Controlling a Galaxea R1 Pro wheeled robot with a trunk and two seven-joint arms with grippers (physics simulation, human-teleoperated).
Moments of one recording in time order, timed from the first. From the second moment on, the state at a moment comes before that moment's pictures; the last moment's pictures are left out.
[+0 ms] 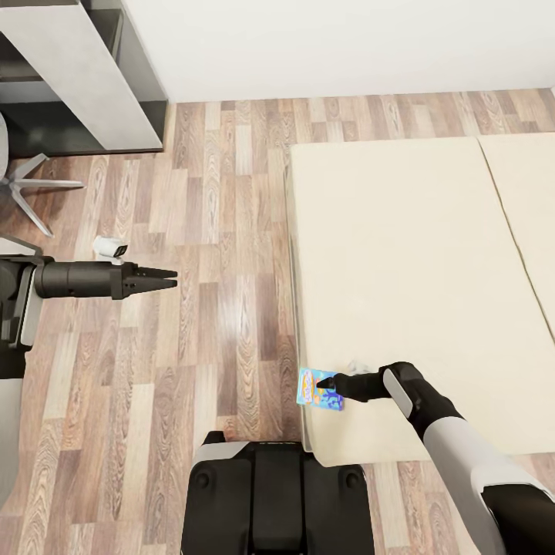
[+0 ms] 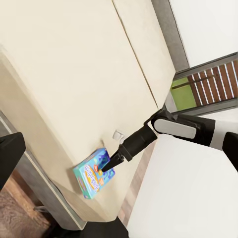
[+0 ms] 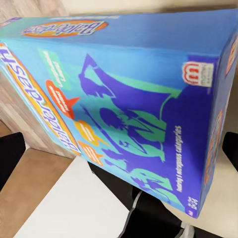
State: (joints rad) left arm -1.01 0.39 0.09 -1.39 0.01 1.04 -1.57; right arm -0.88 -0.09 0.08 -0.55 -0.32 0.84 0.47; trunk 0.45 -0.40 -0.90
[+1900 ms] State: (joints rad) left arm -1.01 0.39 0.09 -1.39 0.01 1.04 -1.57; right arm -0.88 -0.09 0.08 -0.55 -0.32 0.84 0.47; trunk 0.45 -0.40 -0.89
